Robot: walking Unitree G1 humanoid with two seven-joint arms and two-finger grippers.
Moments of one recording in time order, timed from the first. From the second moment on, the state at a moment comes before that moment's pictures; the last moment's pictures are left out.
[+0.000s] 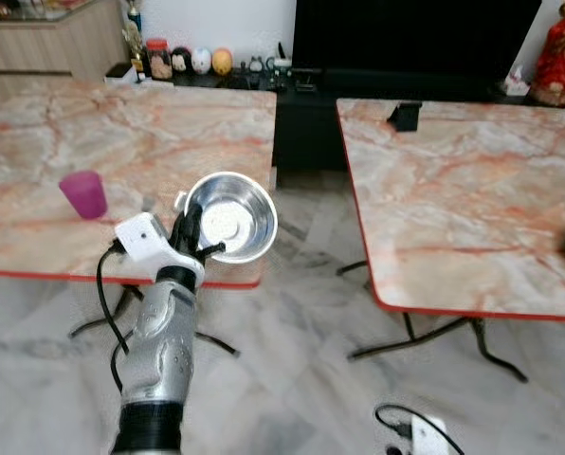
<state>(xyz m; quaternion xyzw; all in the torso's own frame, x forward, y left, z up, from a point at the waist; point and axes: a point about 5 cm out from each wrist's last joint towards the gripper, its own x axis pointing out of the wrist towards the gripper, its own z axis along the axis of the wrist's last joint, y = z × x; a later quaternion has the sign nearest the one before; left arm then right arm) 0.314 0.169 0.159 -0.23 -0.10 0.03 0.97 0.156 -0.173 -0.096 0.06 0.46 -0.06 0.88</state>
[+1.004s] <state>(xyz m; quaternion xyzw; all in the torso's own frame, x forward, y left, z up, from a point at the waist) 0.316 0.157 0.153 -0.22 -0.08 0.02 0.97 0.150 -0.175 -0.098 0.06 0.47 -0.07 0.88</state>
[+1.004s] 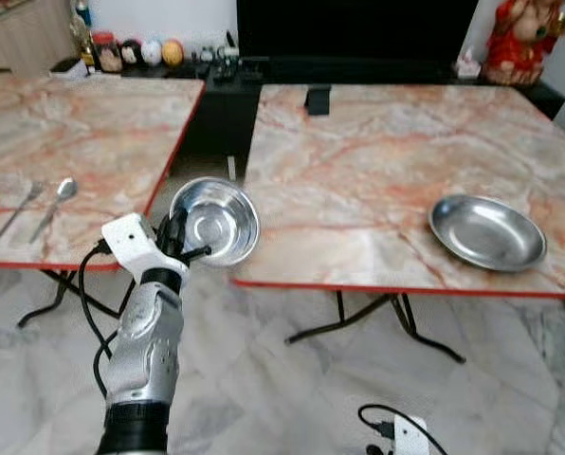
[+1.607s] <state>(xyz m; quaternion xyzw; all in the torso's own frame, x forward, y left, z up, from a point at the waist) 0.317 0.151 0.156 -0.22 -0.08 0.00 0.97 0.150 -0.183 -0.097 0.06 0.46 -0.07 0.88</state>
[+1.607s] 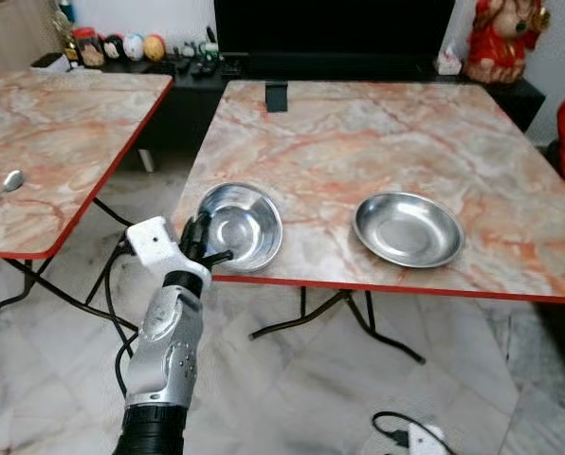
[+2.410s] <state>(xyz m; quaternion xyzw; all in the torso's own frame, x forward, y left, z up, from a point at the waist) 0.322 0.145 0.161 -0.22 -0.09 -0.02 0.97 0.156 -0.216 -0.089 0.05 0.44 -0.11 0.89</state>
